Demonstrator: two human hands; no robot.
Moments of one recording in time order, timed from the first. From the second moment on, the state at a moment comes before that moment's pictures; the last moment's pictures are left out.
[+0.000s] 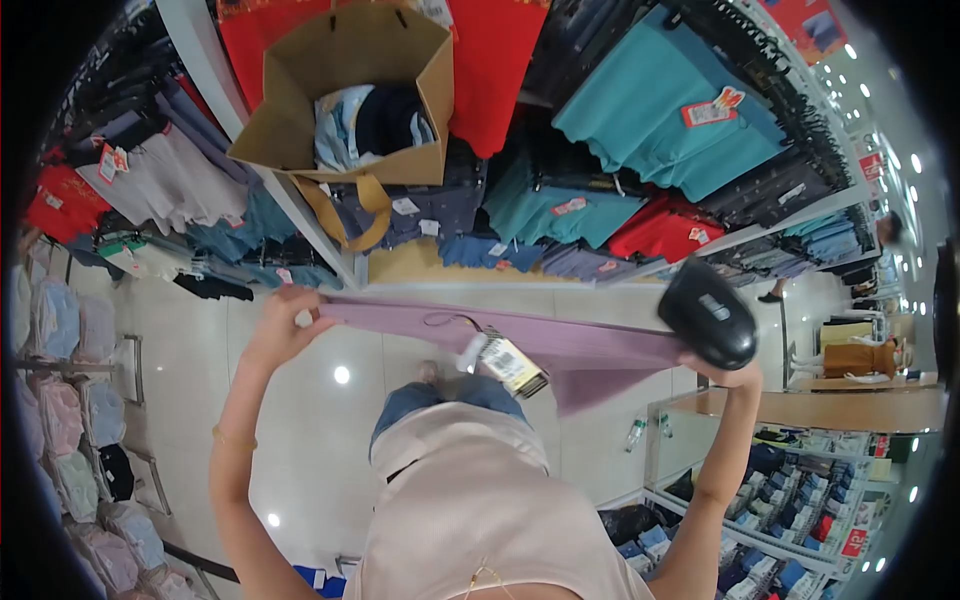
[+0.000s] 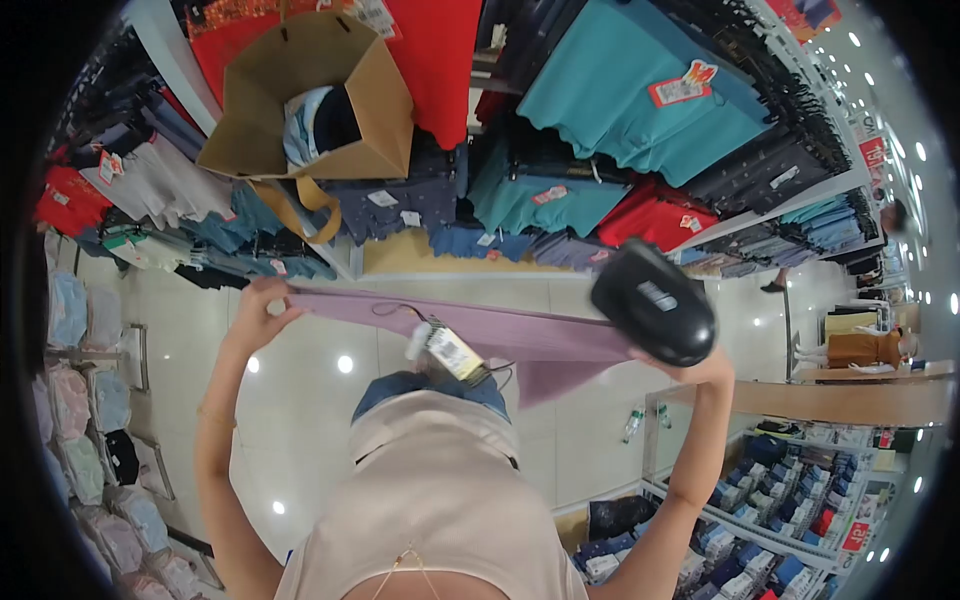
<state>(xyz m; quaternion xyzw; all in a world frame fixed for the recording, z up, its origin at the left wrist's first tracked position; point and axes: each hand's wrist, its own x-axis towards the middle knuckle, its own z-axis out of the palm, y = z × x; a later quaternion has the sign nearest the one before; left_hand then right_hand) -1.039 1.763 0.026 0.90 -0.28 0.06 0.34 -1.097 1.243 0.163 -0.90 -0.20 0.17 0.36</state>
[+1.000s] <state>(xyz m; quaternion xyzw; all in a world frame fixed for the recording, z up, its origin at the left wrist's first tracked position) -1.125 1.639 0.043 0.76 -0.35 0.01 0.54 -1.109 1.430 0.180 -0.77 -0.23 0.15 0.57</state>
